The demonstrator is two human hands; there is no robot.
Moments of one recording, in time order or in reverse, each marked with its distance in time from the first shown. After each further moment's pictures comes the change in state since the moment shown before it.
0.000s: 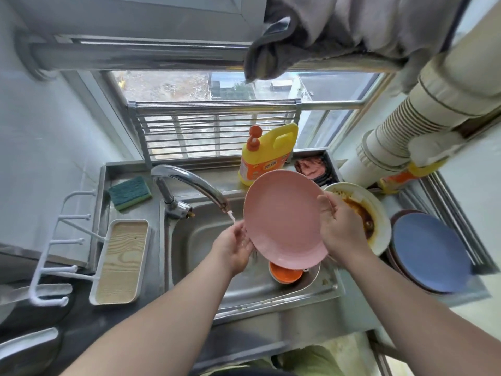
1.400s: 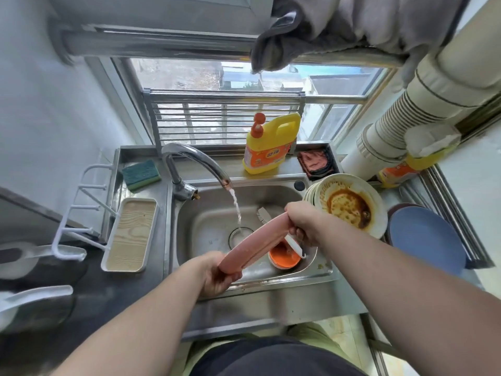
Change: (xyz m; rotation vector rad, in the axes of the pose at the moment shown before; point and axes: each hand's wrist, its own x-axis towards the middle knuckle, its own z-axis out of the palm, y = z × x) left_hand -0.029 -0.018 -0.088 0.784 0.129 -0.472; right_hand 0.007 -0.018 0.048 0.030 -0.436 0.713
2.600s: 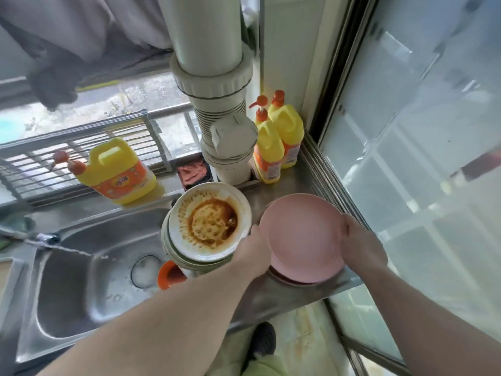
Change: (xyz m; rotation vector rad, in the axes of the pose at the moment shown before) left_hand 0.030 0.066 0.481 1.331 0.643 0.772; right_hand 0.147 0.302 -0.384 -0.283 0.488 -0.248
